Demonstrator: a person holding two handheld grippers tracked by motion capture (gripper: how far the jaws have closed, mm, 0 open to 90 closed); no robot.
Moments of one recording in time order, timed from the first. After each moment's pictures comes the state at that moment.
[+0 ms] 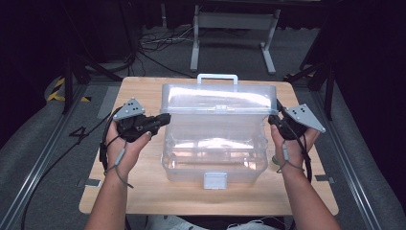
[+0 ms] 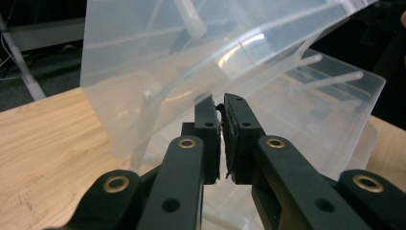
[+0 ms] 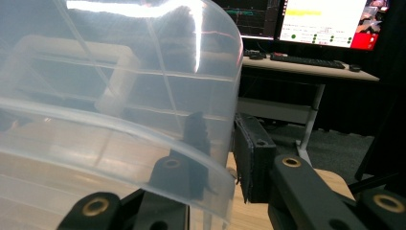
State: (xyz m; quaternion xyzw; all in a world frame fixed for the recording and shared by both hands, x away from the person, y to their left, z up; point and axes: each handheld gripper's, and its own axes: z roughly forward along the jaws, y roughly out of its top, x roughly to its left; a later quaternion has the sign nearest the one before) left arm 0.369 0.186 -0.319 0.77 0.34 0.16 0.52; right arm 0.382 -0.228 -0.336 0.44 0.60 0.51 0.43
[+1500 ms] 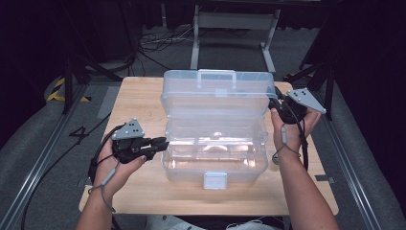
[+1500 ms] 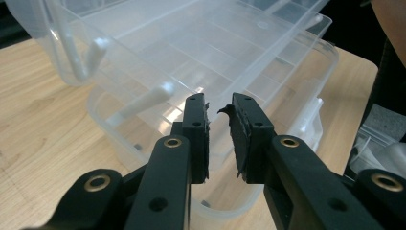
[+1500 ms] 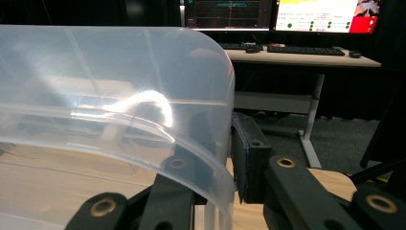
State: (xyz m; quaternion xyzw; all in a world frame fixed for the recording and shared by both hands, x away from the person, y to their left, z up) left arm 0.331 0.194 -0.333 0.82 0.30 0.10 0.47; right arm 0.413 -0.227 -0.314 0.47 0.59 0.51 0.41
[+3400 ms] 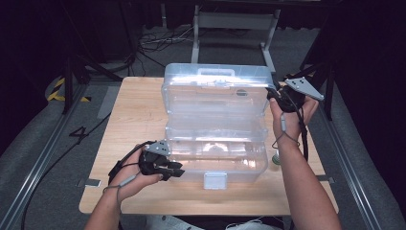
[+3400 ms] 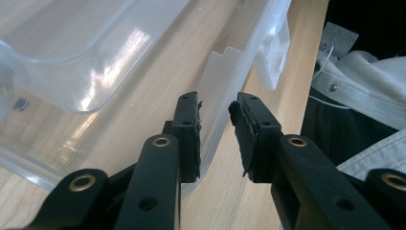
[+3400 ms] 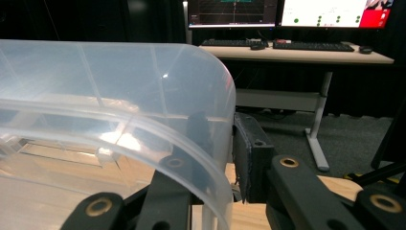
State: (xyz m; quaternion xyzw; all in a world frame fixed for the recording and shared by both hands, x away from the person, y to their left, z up) left arm 0.339 0.156 -0.397 0.89 0.23 -0.03 0.38; right arm 0.442 -0.229 -0.308 0.48 0.60 0.51 0.39
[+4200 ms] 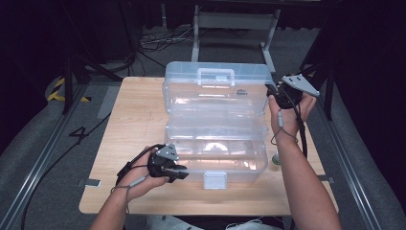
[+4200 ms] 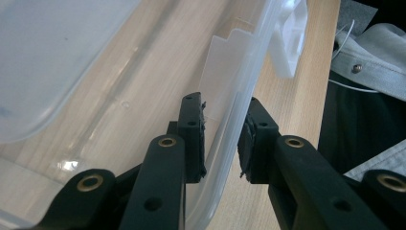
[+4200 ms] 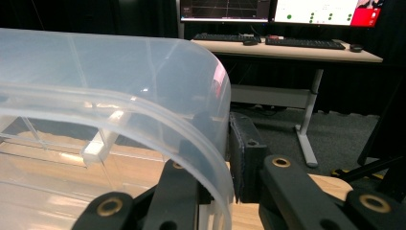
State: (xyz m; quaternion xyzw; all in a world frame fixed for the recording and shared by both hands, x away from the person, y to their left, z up) left arm 0.343 0.140 -0.413 0.92 0.20 -0.02 0.35; right arm 0.456 -0.228 -0.310 0.48 0.60 0.49 0.40
